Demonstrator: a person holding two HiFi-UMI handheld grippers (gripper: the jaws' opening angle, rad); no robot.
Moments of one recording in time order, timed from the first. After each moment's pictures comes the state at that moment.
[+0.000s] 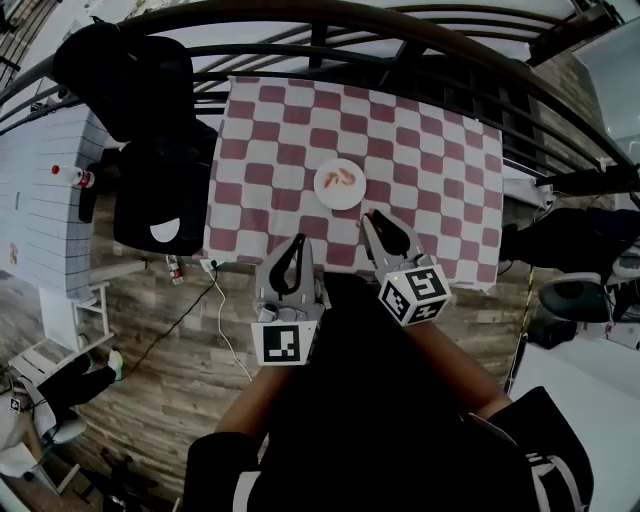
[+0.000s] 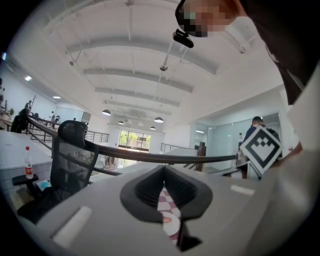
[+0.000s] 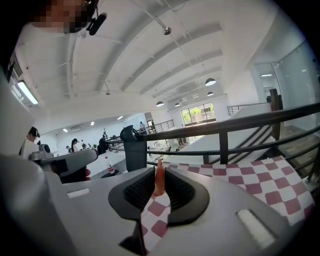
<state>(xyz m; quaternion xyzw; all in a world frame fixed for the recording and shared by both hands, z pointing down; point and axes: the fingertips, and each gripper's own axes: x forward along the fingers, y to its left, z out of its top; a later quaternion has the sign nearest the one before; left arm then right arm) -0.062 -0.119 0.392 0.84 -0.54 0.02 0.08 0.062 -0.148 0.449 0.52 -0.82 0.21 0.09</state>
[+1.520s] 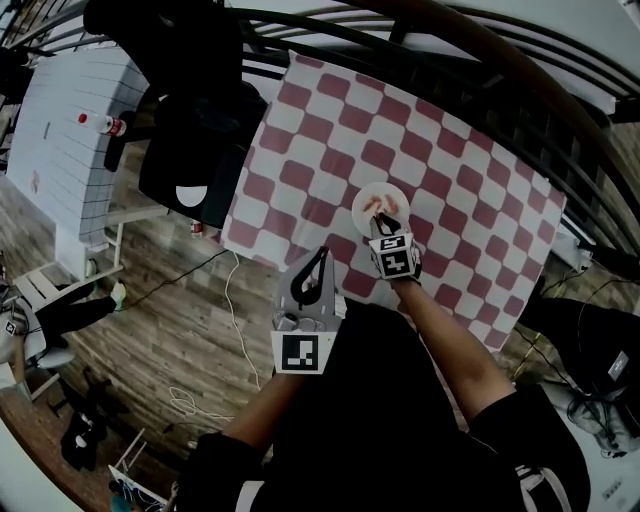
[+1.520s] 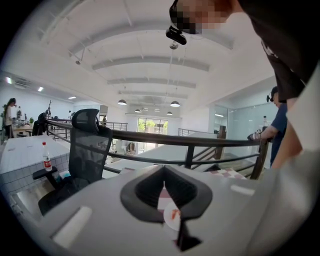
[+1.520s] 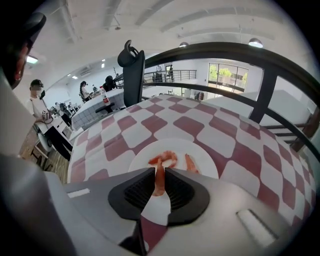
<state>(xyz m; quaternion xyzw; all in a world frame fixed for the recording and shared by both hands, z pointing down) -0.064 -0.194 0.462 0.77 -0.62 0.10 0.12 0.047 -0.247 0.750 0.37 -0.80 0.25 0.41</state>
